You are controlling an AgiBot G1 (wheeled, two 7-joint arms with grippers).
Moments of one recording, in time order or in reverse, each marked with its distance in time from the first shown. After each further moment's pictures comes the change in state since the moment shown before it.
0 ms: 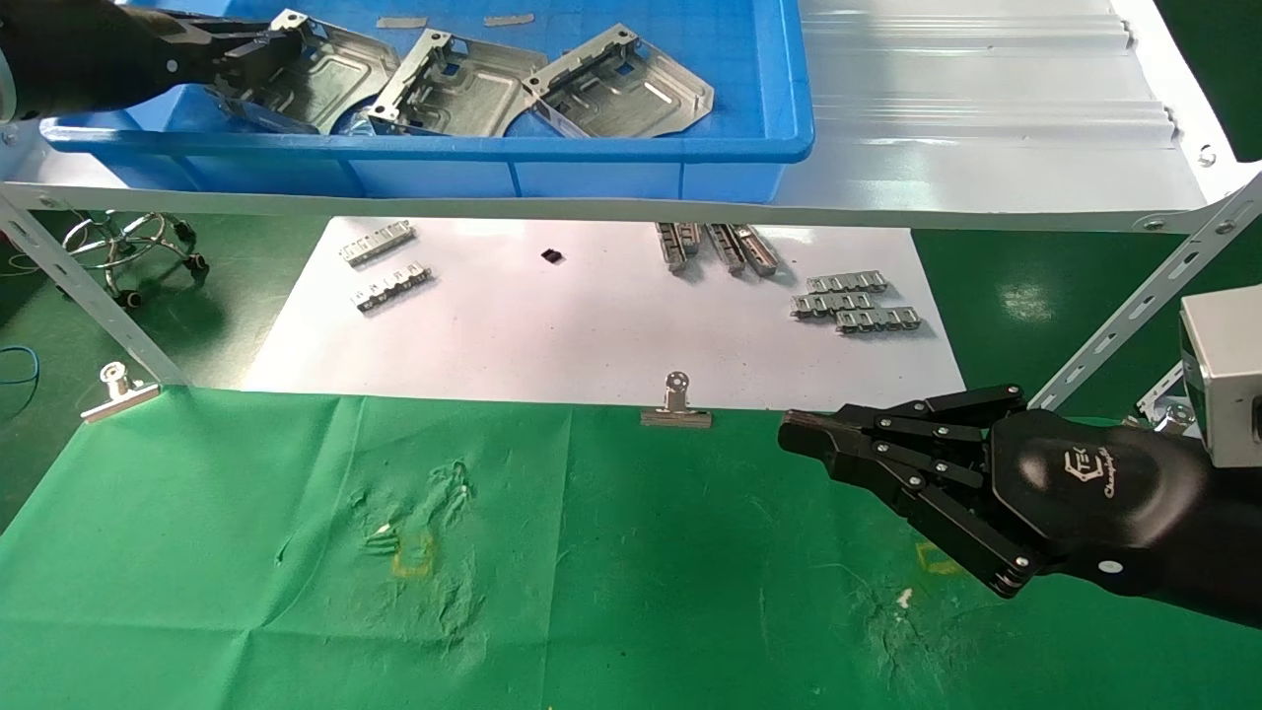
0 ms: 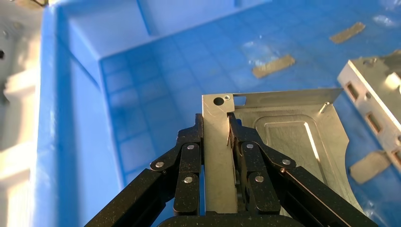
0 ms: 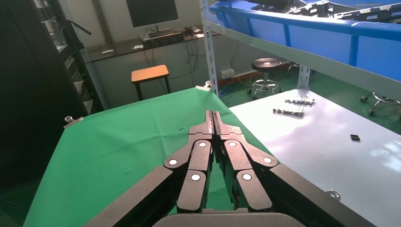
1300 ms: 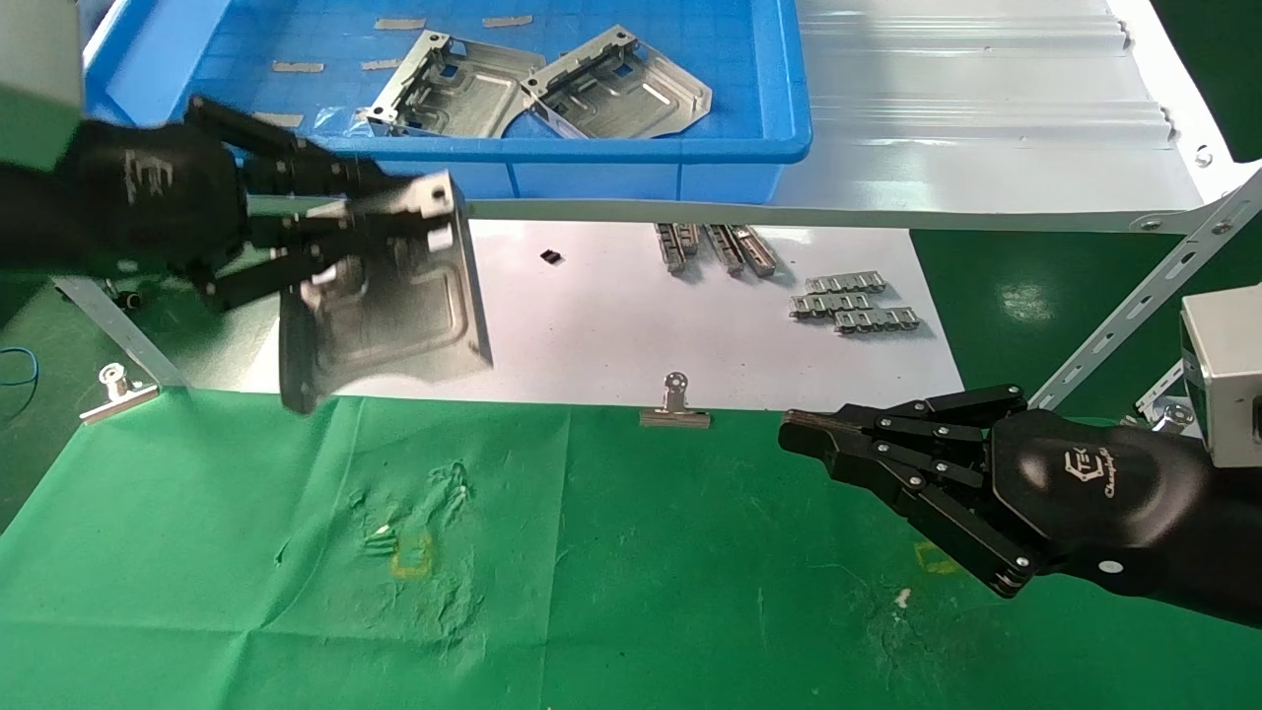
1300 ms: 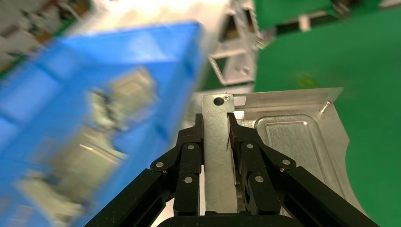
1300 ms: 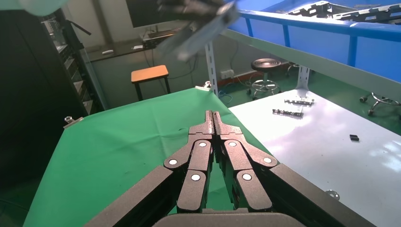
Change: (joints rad) left arm 0.196 -0.256 -0.022 -0.437 -0.278 0.709 0.399; right arm 0.000 0.000 0.000 0.000 0.000 0.000 0.000
